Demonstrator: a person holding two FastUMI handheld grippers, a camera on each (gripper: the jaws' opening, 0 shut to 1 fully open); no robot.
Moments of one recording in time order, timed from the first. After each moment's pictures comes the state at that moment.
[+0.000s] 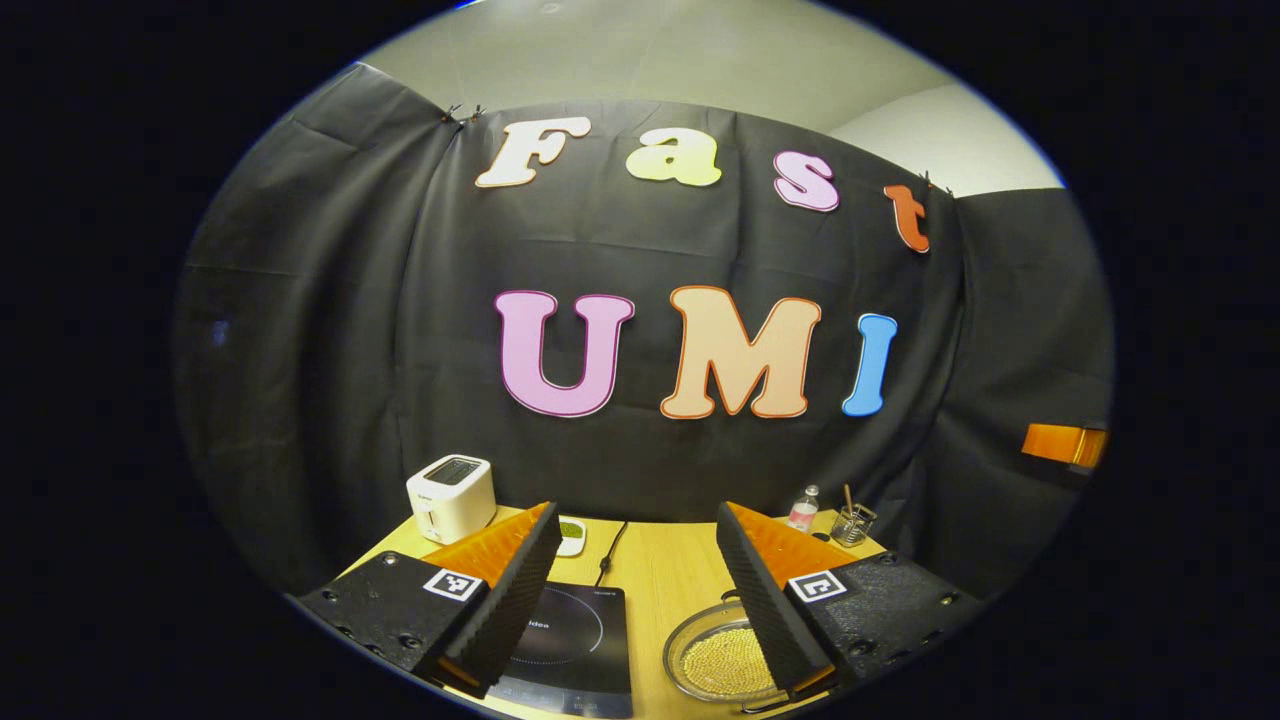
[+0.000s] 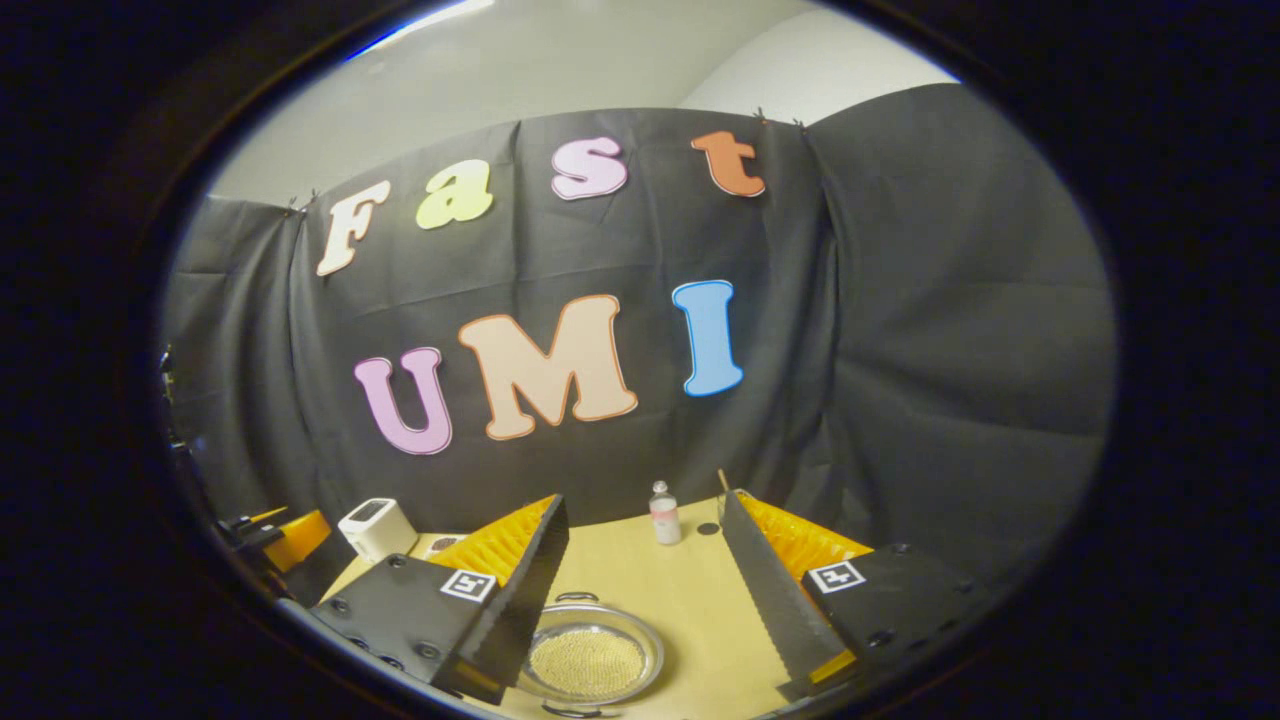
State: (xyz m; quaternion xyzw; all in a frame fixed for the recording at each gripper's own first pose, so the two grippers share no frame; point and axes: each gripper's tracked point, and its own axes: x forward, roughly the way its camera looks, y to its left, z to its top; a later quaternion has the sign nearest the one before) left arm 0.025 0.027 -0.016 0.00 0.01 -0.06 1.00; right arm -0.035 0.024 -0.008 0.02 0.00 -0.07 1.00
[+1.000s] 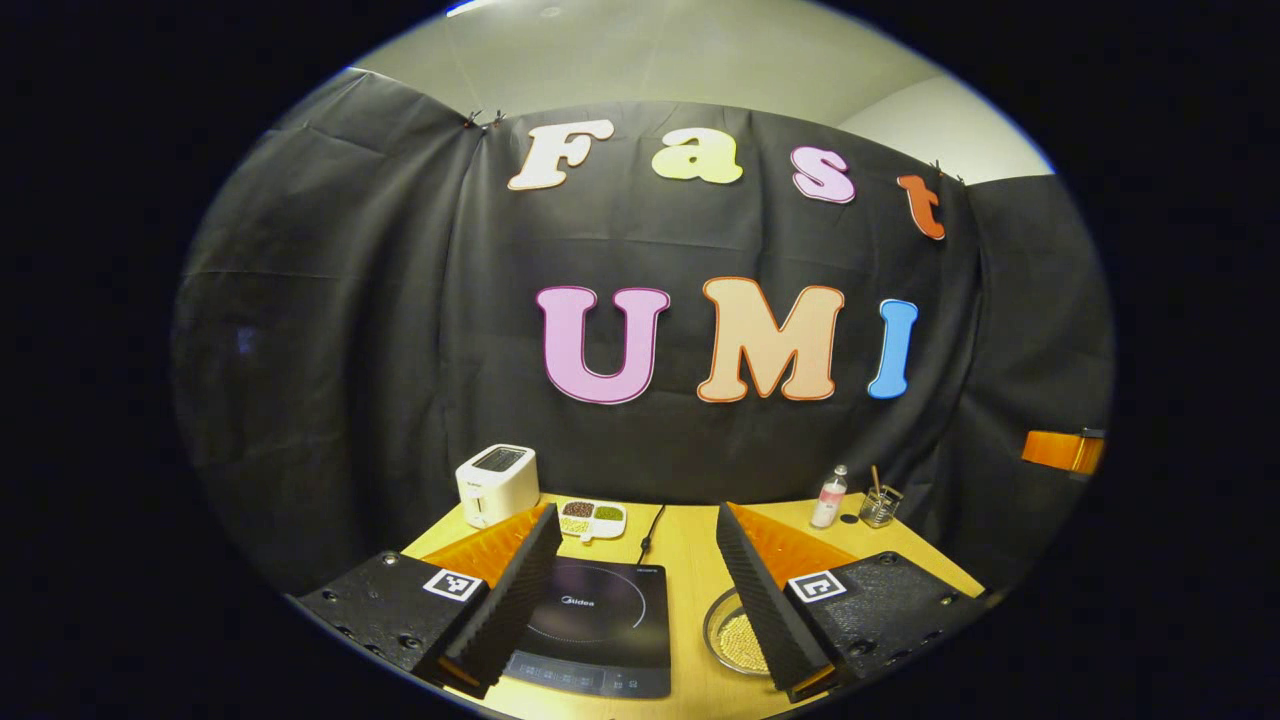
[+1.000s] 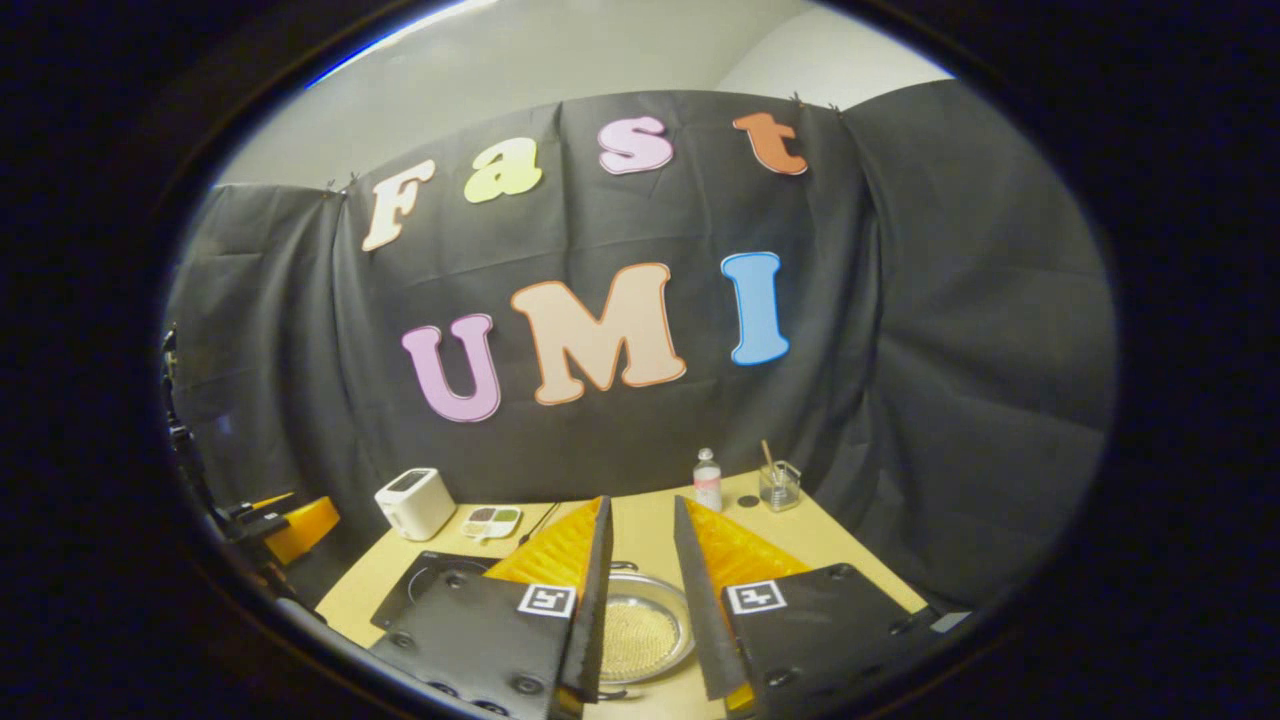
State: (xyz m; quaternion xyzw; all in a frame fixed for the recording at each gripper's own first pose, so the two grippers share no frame) left arm -0.023 0.068 -0.033 0.02 0.02 -0.01 1.00; right arm -0.053 0.074 -0.059 0.01 0.05 0.00 1.00
